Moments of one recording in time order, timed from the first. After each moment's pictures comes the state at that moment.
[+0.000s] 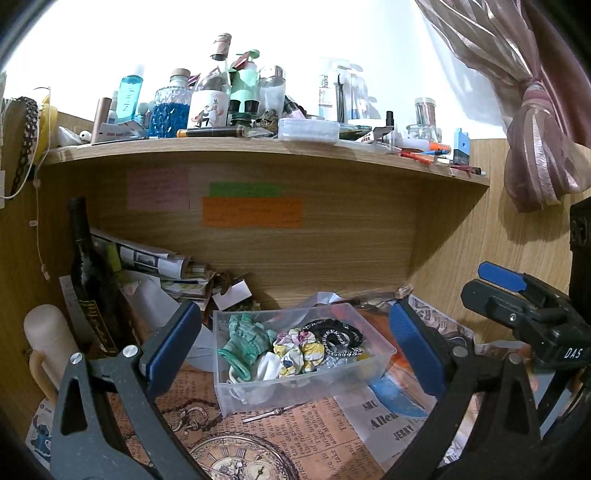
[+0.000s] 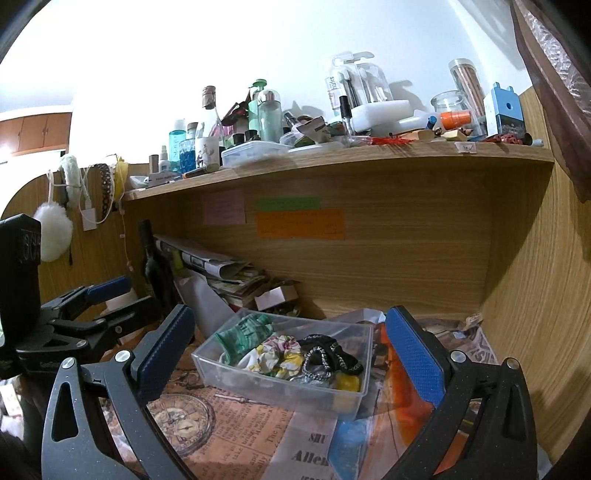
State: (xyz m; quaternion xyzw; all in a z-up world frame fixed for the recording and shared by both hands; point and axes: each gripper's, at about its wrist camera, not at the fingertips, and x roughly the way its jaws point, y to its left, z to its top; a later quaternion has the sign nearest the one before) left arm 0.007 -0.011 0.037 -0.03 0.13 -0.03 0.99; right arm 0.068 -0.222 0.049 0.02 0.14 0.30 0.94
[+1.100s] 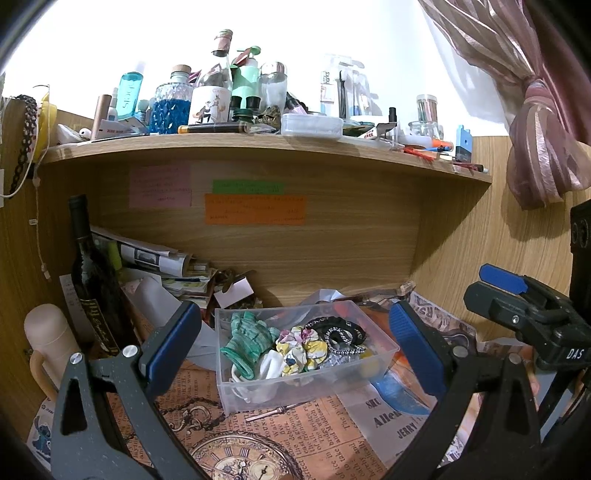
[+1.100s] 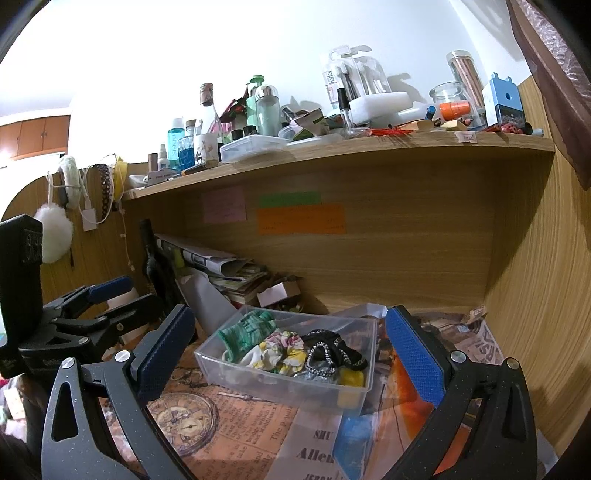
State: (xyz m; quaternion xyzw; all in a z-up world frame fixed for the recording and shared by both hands) left arm 0.009 -0.009 0.036 -0.03 0.13 -0.02 0.99; right arm 0.070 -0.221 0.044 0.03 0.15 0.30 0.94
